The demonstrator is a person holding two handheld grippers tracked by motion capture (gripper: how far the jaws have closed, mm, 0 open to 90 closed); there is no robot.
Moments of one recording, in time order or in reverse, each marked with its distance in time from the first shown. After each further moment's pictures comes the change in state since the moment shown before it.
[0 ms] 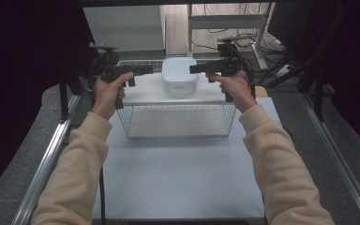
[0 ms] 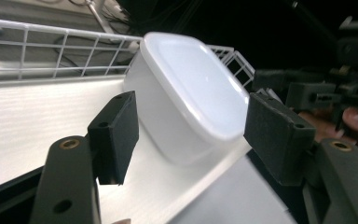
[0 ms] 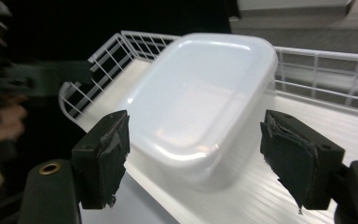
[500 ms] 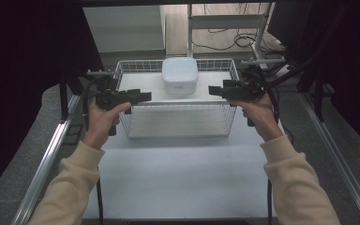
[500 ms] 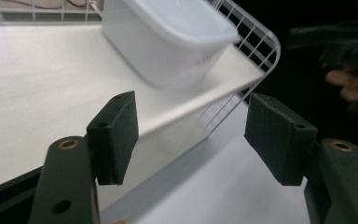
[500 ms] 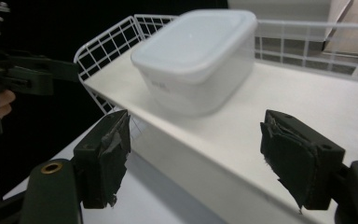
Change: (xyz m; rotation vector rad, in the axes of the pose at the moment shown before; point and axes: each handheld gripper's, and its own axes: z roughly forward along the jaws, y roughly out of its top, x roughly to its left) left arm -0.030 -0.067 -0.031 0.041 0.049 0.170; right arm 0.008 -0.068 -0.069 -0.097 -0.035 -0.141
